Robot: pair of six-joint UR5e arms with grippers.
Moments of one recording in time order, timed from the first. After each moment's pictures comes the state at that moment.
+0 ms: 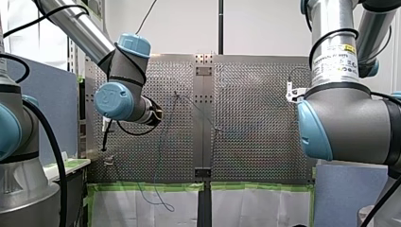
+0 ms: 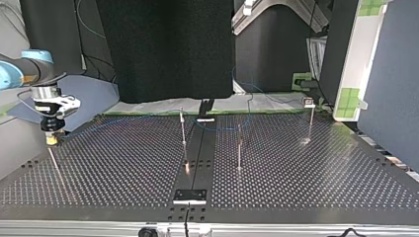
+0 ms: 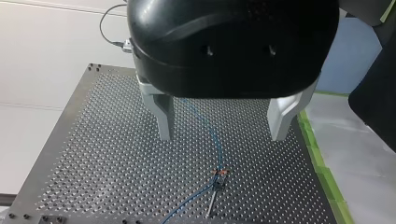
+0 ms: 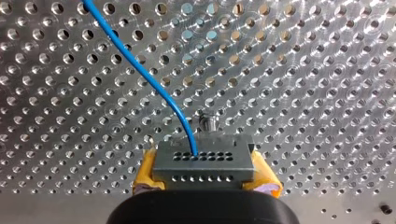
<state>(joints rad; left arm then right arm) -1.06 -1.50 -2.42 -2.57 -2.50 -1.72 1.50 -1.10 1.54 -0.48 1.17 1.58</state>
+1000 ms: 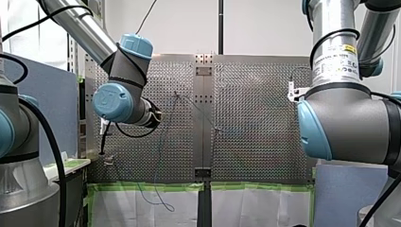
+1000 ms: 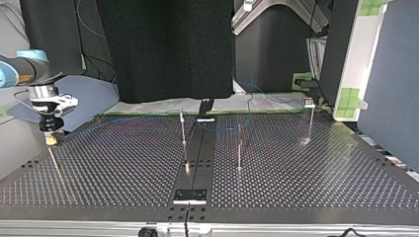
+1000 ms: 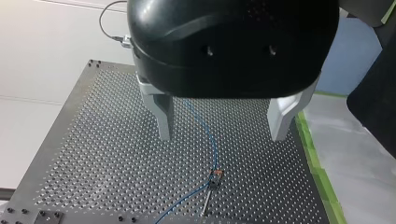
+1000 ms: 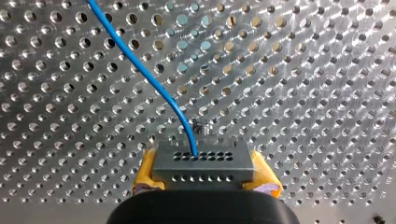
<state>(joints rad) -1.11 -1.53 -2.41 -2.59 -2.56 -1.78 1.48 -1.10 1.54 -0.49 1.10 1.57</state>
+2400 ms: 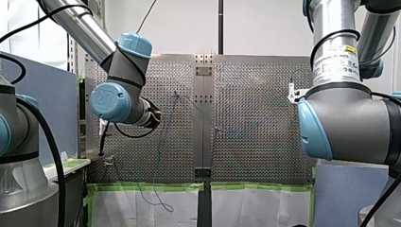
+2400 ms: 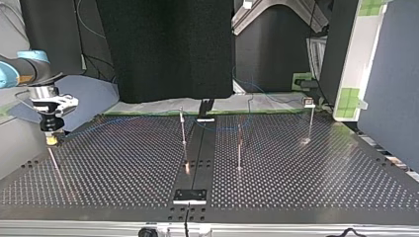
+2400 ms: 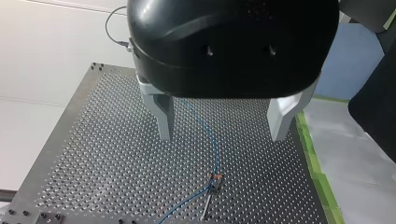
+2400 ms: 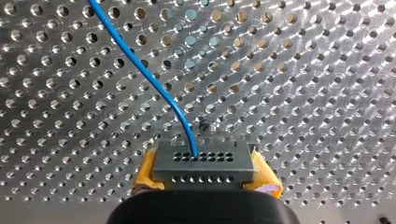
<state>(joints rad) -1.14 -1.53 -2.41 -2.59 -2.57 -1.80 1.48 -1.08 1.53 -0.49 1.09 1.56</state>
